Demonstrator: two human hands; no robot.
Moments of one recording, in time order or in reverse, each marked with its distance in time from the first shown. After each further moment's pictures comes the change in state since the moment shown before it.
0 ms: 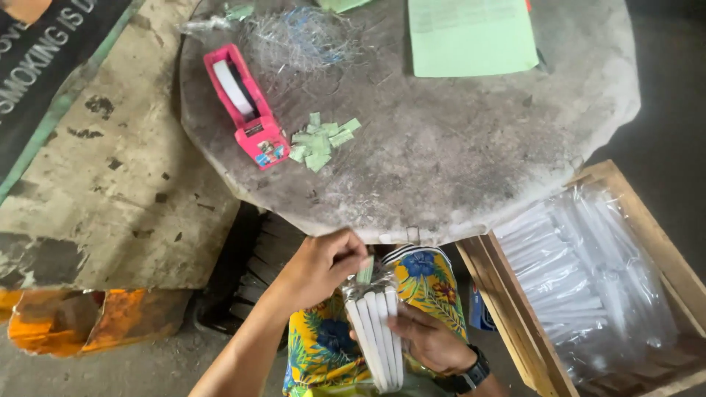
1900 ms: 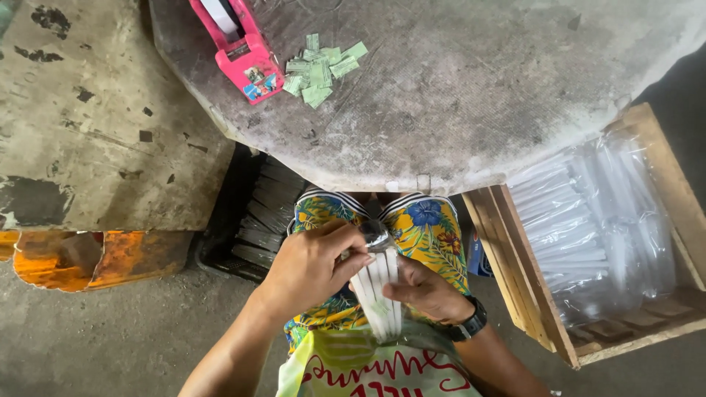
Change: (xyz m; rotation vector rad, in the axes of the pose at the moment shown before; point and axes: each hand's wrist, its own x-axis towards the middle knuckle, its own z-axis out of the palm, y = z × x) left_hand -0.043 -0.007 0.024 0.370 0.077 0.184; right_hand 0.000 0.018 -0.020 -0.294 -0.175 0.022
